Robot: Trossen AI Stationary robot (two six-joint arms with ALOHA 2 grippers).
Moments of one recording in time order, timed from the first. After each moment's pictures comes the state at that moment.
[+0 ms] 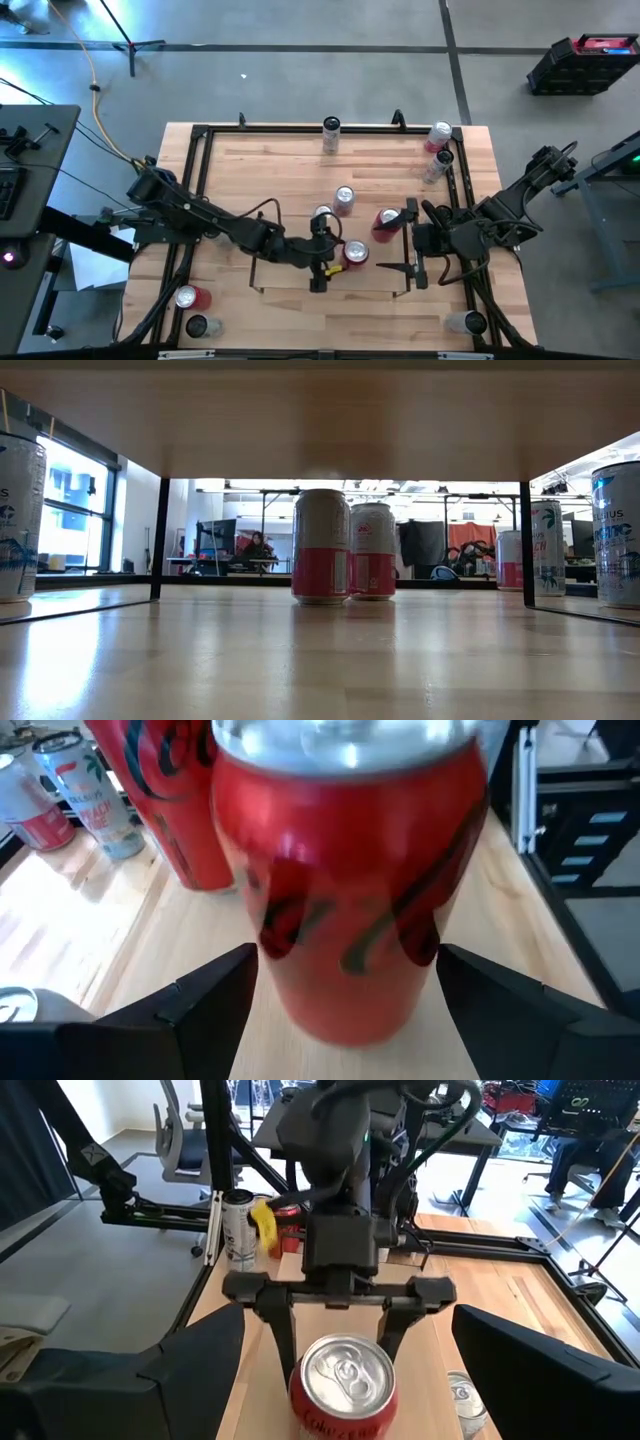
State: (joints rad) left arm -0.38 1.75 1.28 -0.03 -0.39 -0.11; right arm 0.66 1.17 1.21 -0.39 0.59 0.13
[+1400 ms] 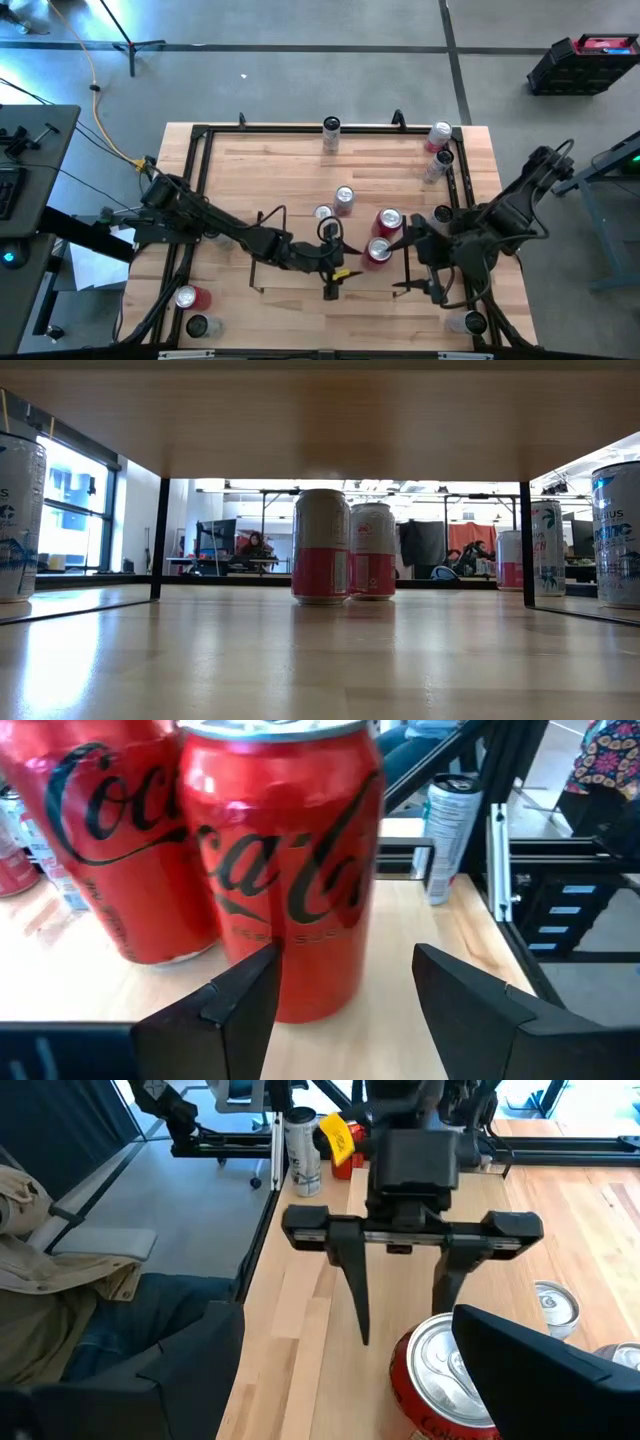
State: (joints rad) left arm -0.38 1.86 1.30 0.25 -0.38 -0.11; right arm 0.75 1.22 1.33 -0.69 0.47 0.39
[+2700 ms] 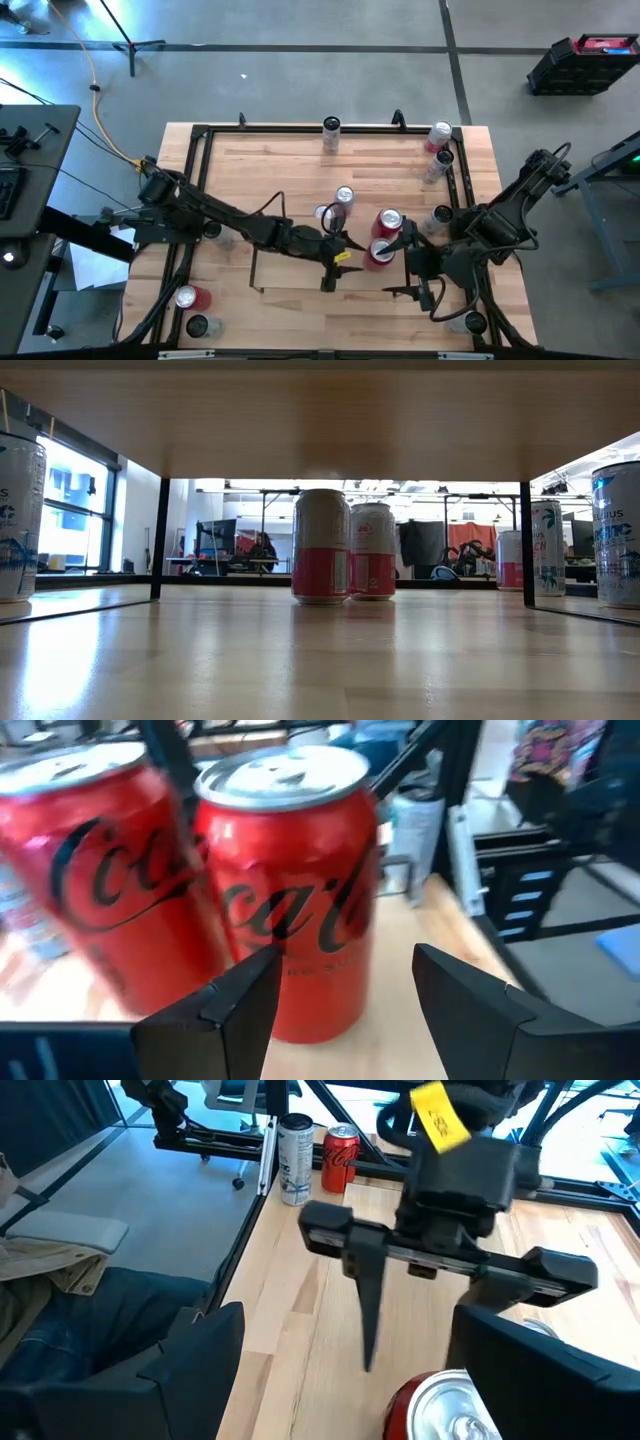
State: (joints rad) left arm -0.32 1.83 1.30 0.25 -0.18 0.00; right arm 0.75 1.29 1.33 -0.61 0.51 0.26
